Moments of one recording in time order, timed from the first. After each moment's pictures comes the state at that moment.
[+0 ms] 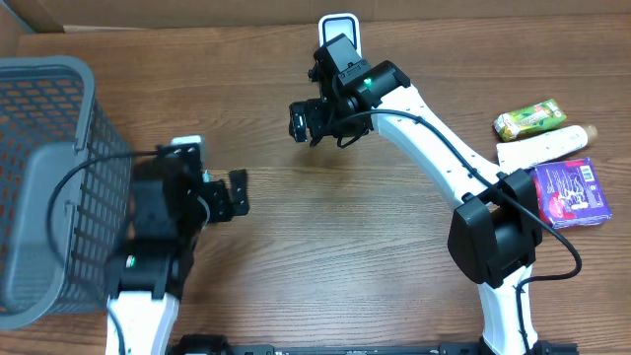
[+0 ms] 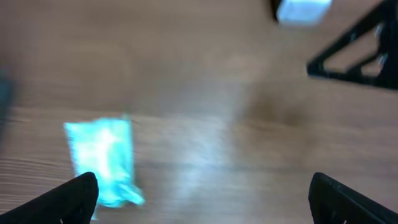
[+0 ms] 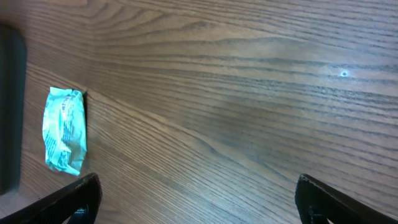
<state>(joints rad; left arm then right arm) -0.02 0.97 0.88 -0.69 0.08 -0.16 0.57 2.17 1.98 -0.96 -0.29 0.38</state>
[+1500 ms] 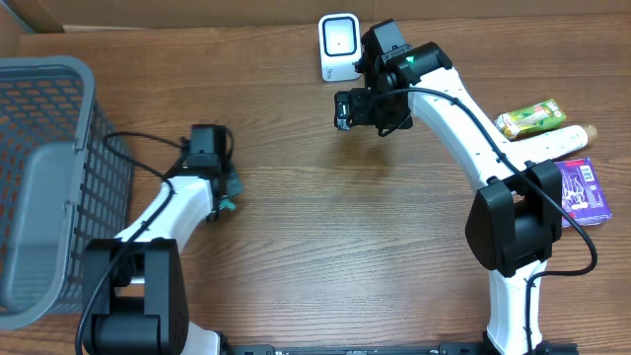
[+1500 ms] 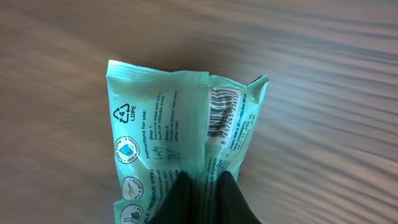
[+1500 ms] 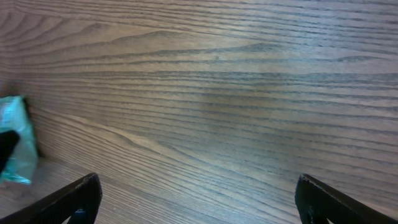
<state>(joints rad) -0.04 1.69 0.89 -0.40 -0.23 -0.39 0.41 2.17 1.98 -1.09 -0.24 0.31</state>
